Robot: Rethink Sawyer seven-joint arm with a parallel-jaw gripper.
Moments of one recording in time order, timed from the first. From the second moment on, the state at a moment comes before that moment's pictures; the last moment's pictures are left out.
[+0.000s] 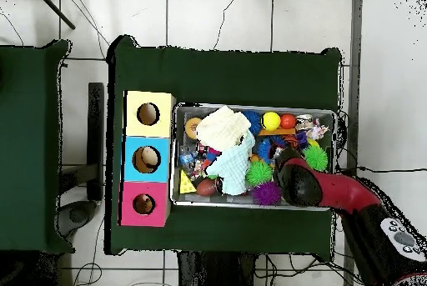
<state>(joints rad) -0.83 -0.44 0.29 1.67 -0.61 0.07 1.92</state>
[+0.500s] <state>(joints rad) -0.87 -0.47 0.31 1.71 -0.61 0.08 1.92</state>
